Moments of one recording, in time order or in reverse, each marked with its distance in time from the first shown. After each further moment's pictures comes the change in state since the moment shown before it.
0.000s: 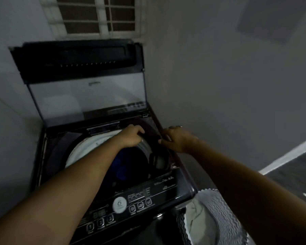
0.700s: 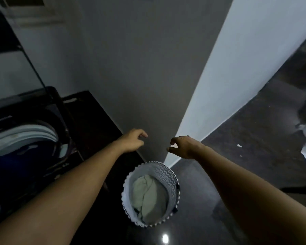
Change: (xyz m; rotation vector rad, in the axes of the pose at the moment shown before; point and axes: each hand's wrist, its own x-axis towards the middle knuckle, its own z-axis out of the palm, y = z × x) left_hand 0.045 0.266 0.258 -0.080 -0.223 0.215; right_hand -0.239 0.307 0.097 0.144 -0.165 0.433
